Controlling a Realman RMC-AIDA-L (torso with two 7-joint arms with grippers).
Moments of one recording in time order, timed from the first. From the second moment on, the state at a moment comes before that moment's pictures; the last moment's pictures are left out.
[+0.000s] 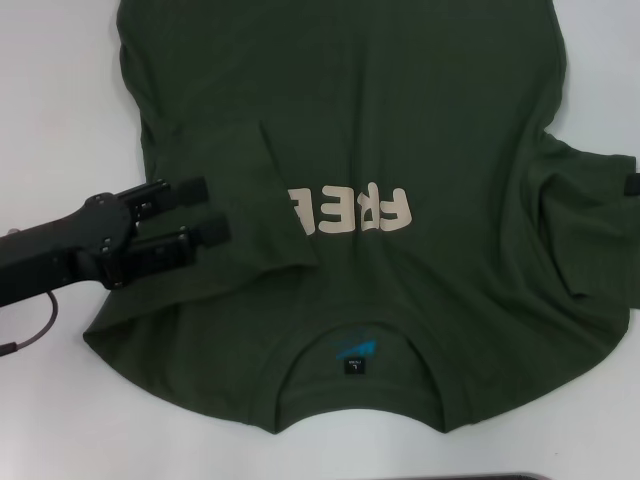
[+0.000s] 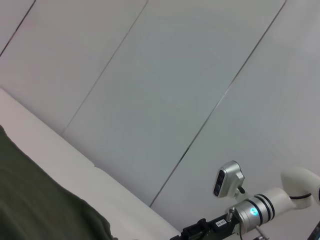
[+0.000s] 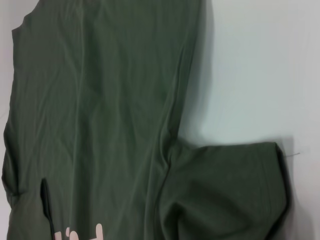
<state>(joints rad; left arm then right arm) -0.35 -2.16 -2.62 -0.72 -1.19 1.91 -1.56 0.47 1.83 -0.40 -0.60 -2.44 -1.54 2.44</state>
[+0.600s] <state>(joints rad) -0.34 -2.16 -2.62 -0.72 -1.19 1.91 -1.56 0.49 1.84 -0.42 -0.57 -2.44 -1.50 2.45</state>
